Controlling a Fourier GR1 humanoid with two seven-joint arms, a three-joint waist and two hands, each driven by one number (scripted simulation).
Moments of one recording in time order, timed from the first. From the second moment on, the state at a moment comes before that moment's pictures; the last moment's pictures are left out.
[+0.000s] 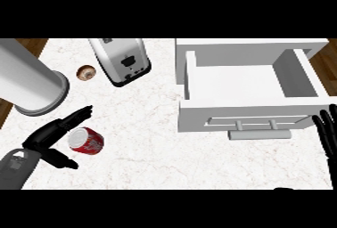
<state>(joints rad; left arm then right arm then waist) -0.40 0.49 -0.09 -0.57 -0.23 -0.61 -0.81 0.23 -0.06 -0.19 -2.07 -0.06 0.17 0.05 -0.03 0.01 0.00</state>
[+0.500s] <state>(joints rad) -0.47 0.46 -0.14 -0.45 -0.24 -0.57 -0.86 0.25 -0.05 -0.19 -2.10 -0.06 0.17 0.07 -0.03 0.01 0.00</state>
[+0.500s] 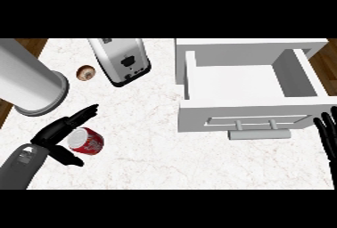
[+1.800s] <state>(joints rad) -0.51 0.35 -0.23 -0.43 -0.22 -0.57 -0.87 0.27 -0.05 -0.23 -2.13 -0.10 0.19 0.07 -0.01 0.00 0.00</state>
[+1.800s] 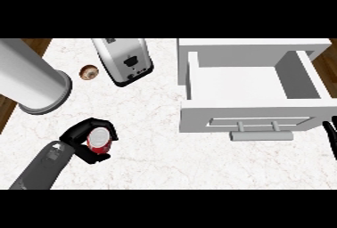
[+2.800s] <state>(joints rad) -0.47 0.20 0.11 -0.63 0.18 -0.13 -0.57 0.33 -0.03 -0.25 -2.19 -0.11 0.18 0.08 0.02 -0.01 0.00</state>
